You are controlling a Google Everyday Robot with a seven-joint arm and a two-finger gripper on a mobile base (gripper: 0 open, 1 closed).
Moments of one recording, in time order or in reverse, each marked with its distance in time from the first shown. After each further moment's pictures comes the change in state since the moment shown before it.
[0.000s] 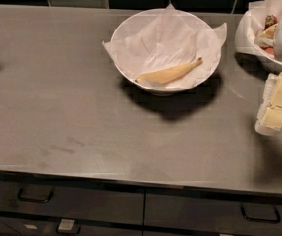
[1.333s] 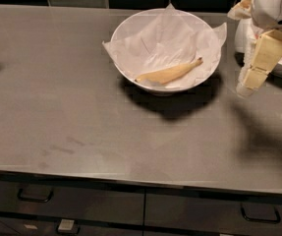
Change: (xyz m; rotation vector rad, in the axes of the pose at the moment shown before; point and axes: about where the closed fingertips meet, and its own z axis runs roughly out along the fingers) arm -0.047 -0.057 -0.002 -0.013 -0.144 -0.125
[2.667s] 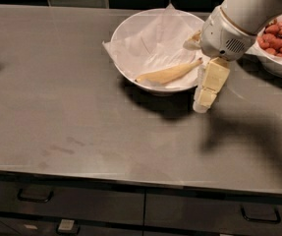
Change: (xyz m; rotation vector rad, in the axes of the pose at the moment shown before) arm -0.046 0.010 0.090 -0.172 -0.117 -0.046
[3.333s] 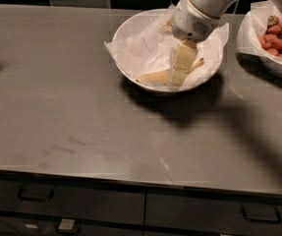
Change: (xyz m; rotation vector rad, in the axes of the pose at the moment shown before) arm -0.043 -0.060 0.022 0.008 -0.005 -0.076
